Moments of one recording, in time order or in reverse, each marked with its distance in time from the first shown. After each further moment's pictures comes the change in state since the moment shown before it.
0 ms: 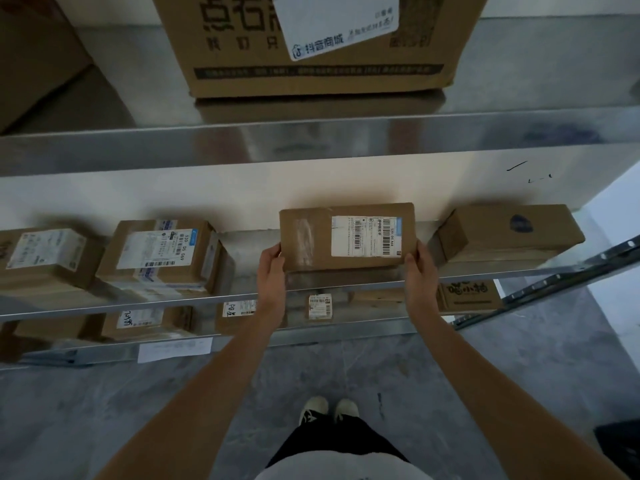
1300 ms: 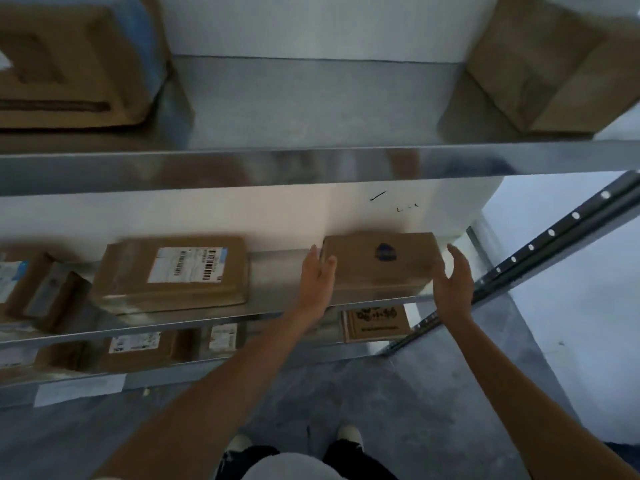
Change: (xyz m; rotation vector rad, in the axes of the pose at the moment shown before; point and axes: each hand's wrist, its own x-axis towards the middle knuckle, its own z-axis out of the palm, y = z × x) left_hand -0.069 -0.029 0.313 0.415 -0.346 0.099; right_hand 0.150 0.020 -0.272 -0.353 0.168 -0.113
